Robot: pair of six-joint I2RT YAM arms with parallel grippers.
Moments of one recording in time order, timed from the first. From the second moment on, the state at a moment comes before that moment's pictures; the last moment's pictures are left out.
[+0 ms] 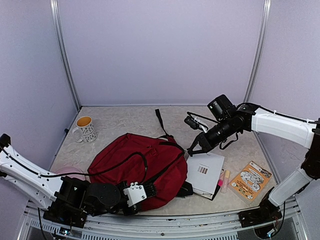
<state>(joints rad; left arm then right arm) -1.61 1.25 0.59 0.13 -0.56 0.16 0.68 1.47 1.19 -0.70 -0.59 0.10</state>
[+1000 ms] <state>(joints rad) -1.53 1.31 0.93 0.08 -0.63 -0.01 0.90 1.49 1.26 -0.44 -0.57 0.23</state>
